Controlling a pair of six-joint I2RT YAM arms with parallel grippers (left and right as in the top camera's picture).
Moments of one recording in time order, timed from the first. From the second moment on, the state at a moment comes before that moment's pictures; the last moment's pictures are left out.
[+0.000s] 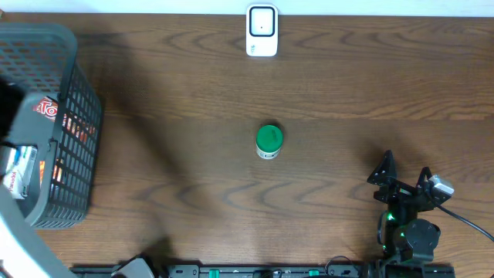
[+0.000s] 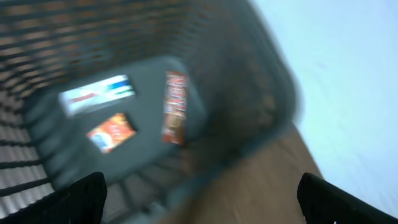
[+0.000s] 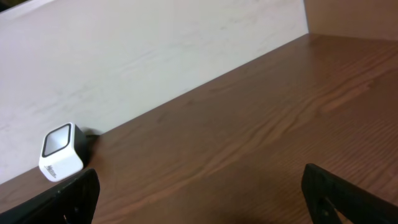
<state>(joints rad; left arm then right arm) 0.62 1.37 1.98 -1.38 0.00 -0.59 -0.10 0.01 0.01 -0.05 0.16 0.40</state>
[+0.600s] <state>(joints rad) 0.80 1.71 1.62 -1.28 0.01 -0.85 -0.10 0.01 0.01 -0.05 0.16 0.40</state>
